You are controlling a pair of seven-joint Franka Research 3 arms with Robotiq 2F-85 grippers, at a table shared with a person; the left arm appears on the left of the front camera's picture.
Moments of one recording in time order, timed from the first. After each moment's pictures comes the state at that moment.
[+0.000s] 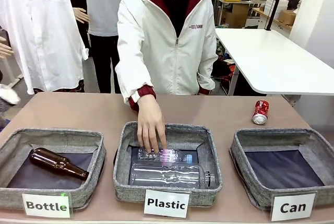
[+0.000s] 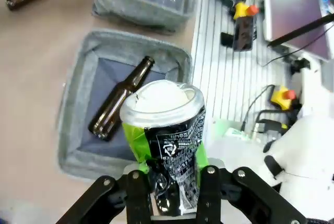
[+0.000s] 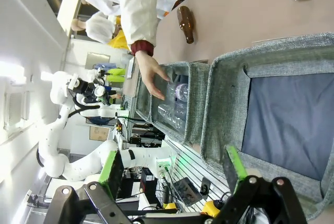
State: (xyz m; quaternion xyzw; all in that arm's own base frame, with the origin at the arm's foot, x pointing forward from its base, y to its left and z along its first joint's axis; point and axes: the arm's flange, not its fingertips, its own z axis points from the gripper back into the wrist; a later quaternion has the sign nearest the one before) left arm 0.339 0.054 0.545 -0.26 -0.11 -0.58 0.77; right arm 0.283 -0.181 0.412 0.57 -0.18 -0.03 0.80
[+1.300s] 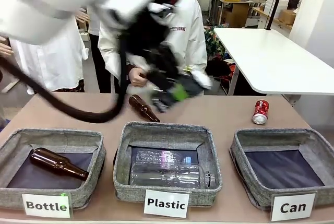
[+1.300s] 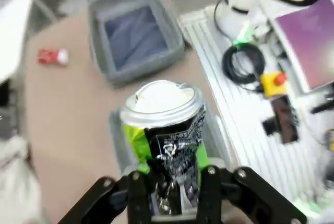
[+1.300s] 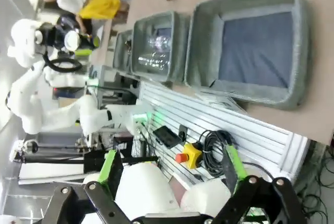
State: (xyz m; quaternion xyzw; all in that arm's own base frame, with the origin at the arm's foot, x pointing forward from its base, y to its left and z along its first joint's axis) left arm 0.363 -0.377 0.580 -0.24 -0.23 -0.77 0.55; right arm 0.172 -0.266 0.495 0.49 -0.15 0.00 0.86
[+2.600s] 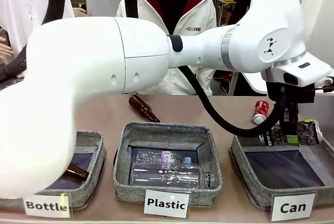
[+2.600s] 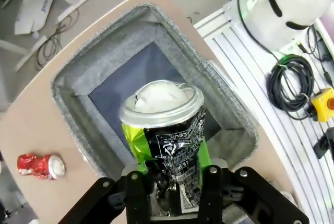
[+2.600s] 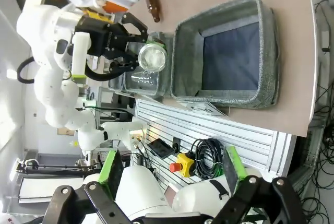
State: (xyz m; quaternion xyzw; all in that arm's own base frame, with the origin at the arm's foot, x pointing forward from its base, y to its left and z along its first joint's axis) left arm 0.380 -0.685 0.479 -0.17 -0.13 -0.86 0.47; right arm 0.159 -0.306 0.493 0.48 -0.18 -0.03 0.86
